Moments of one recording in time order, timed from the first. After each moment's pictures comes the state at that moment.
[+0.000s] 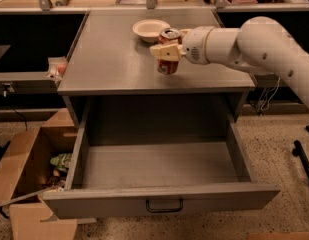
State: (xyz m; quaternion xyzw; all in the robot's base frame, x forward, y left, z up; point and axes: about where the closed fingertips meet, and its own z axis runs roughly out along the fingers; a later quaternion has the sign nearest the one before) arm 0.702 -0.056 0.928 -0.36 0.70 0.23 0.56
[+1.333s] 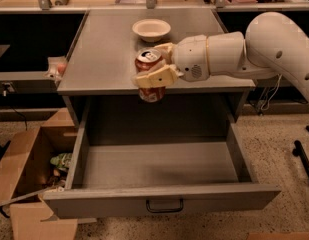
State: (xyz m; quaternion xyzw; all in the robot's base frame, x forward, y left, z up) arm 0.565 0.002 0.943 -0.53 0.60 0.34 0.50
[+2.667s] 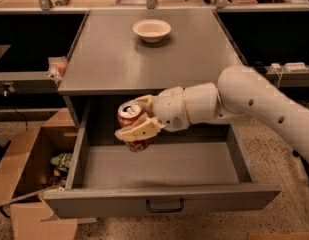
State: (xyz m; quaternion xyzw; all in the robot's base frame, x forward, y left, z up) arm 0.489 0.049 0.849 -0.55 0.59 0.40 0.43
